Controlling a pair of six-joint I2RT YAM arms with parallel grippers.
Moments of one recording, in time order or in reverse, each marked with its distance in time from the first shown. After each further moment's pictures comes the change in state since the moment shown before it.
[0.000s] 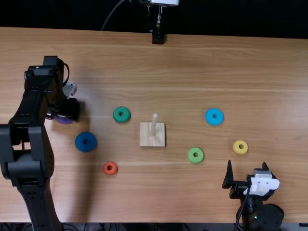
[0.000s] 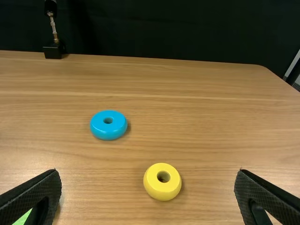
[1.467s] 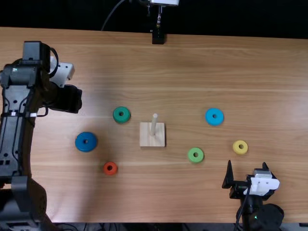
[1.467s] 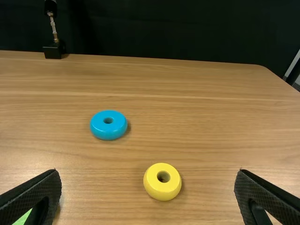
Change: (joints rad) left arm -0.022 -0.396 0.000 -0.113 0.199 -0.005; right arm 0.000 0.000 0.000 0.000 0.000 0.001
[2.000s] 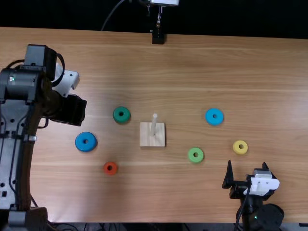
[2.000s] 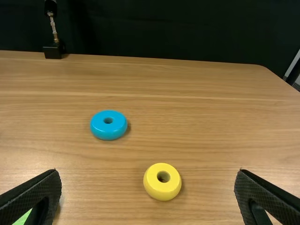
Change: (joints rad) left arm -0.087 -0.127 0.102 -0.242 -0.060 -0.050; right arm 0.000 0.000 0.000 0.000 0.000 -0.001
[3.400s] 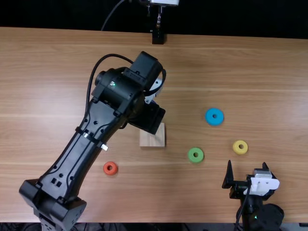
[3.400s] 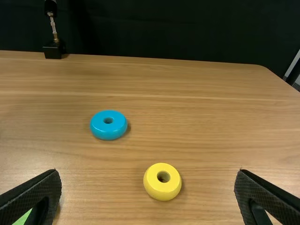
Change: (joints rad) left arm -0.523 0.230 0.328 -0.052 -0.020 -0.284; right arm 0.000 0.000 0.000 0.000 0.000 0.000
